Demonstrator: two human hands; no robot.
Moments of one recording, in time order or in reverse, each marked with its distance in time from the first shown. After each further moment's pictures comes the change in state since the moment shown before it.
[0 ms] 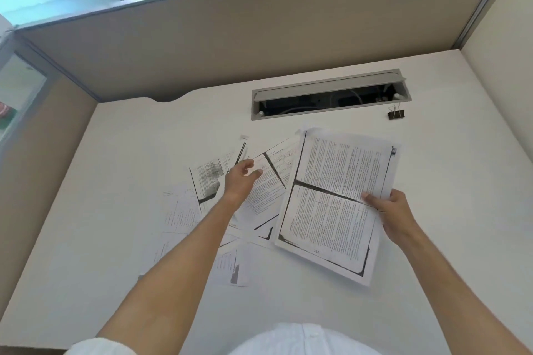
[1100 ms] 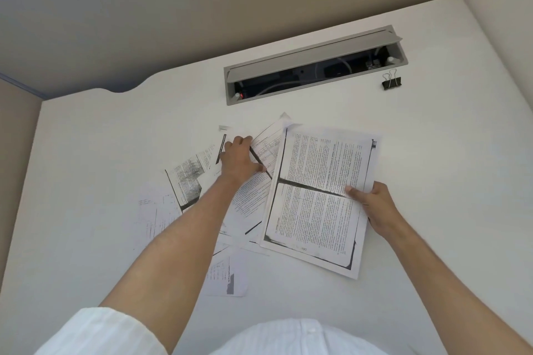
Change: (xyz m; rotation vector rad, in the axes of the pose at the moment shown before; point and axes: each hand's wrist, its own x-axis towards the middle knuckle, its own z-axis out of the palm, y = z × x) left_hand 0.082 0.011 0.044 0.894 -0.177 0.243; right_hand 0.034 0.044 0.014 0.046 0.040 0.133
